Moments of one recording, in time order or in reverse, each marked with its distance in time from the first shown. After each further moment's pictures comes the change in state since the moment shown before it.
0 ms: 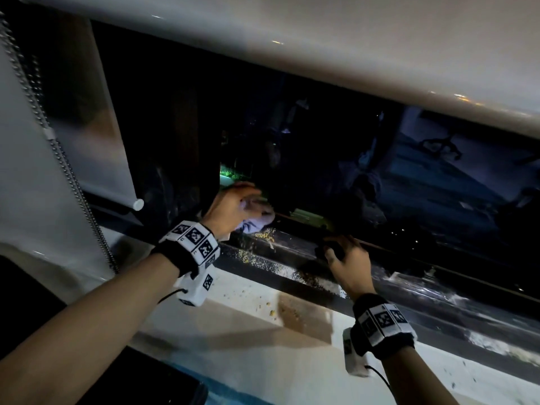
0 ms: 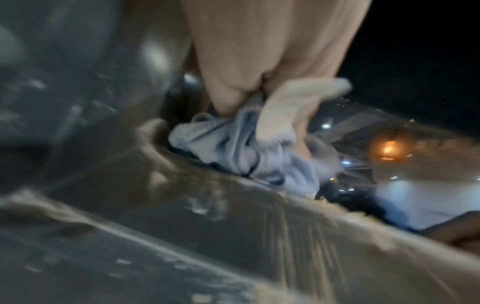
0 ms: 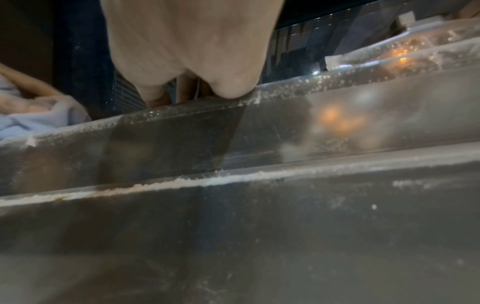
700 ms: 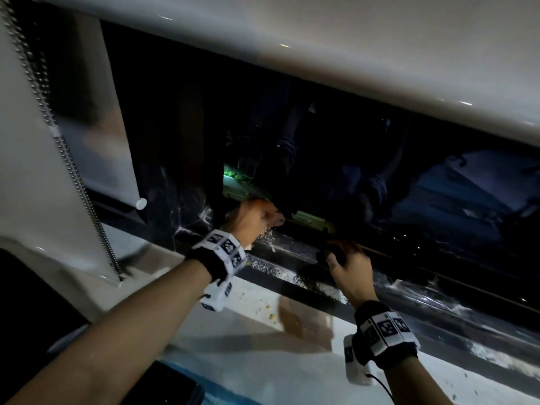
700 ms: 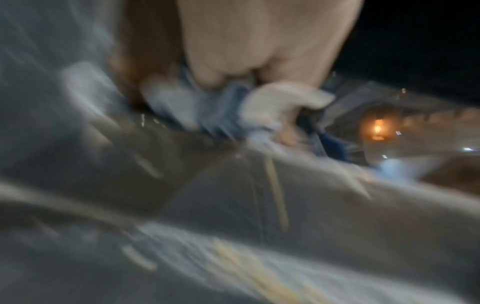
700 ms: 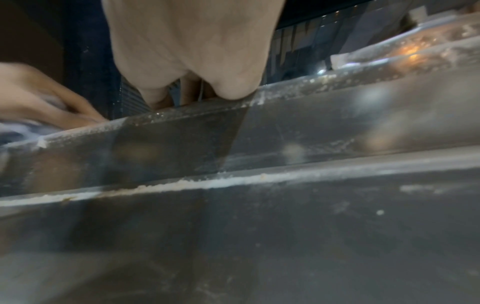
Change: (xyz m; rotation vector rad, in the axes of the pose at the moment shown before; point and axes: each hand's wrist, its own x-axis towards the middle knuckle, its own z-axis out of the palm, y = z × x) left_hand -0.010 0.035 0.026 0.069 -0.017 -0.026; right_hand 0.002 -0.002 0.000 -0.012 0.004 -0.021
